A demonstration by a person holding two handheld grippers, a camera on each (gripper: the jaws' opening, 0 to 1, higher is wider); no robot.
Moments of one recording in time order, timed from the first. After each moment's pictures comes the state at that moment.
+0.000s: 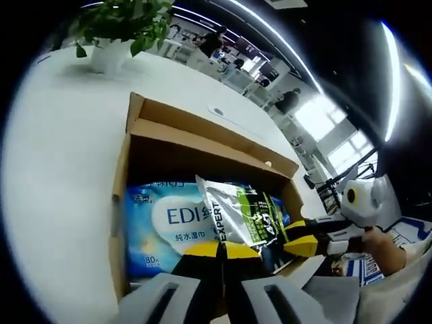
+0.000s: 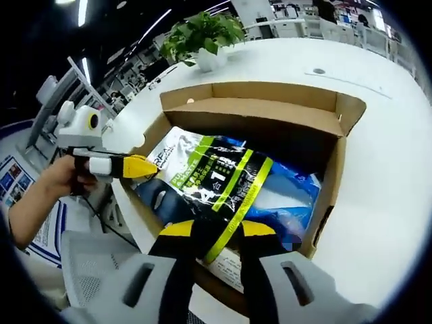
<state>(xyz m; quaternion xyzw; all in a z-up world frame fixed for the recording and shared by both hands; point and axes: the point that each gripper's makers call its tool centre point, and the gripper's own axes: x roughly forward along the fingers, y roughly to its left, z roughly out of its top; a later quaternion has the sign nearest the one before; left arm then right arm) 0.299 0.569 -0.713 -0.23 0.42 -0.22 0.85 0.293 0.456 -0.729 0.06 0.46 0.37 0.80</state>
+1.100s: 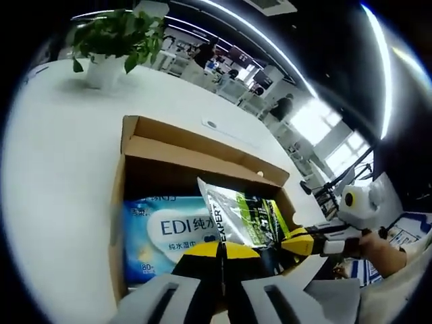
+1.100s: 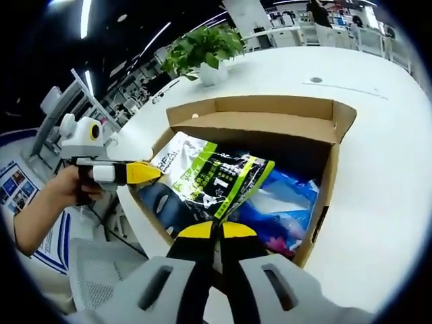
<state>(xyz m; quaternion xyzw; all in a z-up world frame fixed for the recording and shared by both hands) 0.303 0.563 -0.690 -0.22 0.38 -0.23 0.87 0.294 0.455 -0.708 0.07 0.43 0.38 0.81</state>
